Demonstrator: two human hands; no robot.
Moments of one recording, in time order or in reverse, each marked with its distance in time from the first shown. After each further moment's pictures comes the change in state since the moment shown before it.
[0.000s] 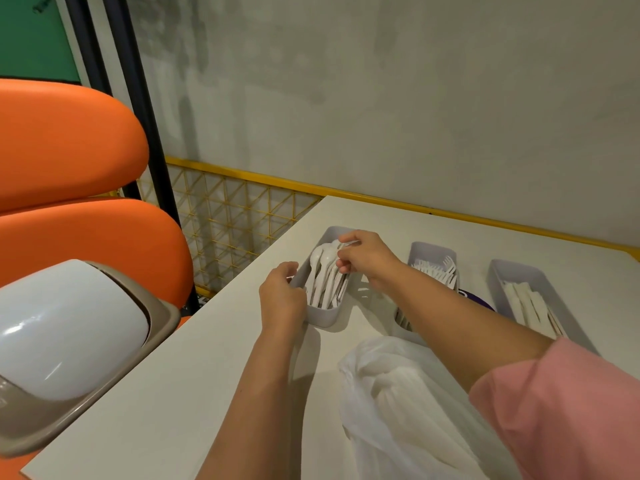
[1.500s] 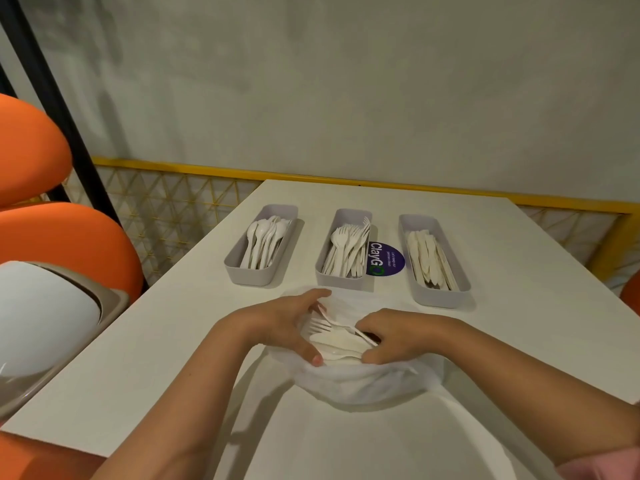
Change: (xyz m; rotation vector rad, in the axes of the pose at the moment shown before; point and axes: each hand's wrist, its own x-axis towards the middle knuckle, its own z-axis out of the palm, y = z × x) left_hand -0.101 0.036 -0.006 0.708 -1.166 0.347; right_hand -0.190 0.088 -0.102 -0.958 -0.544 -0.093
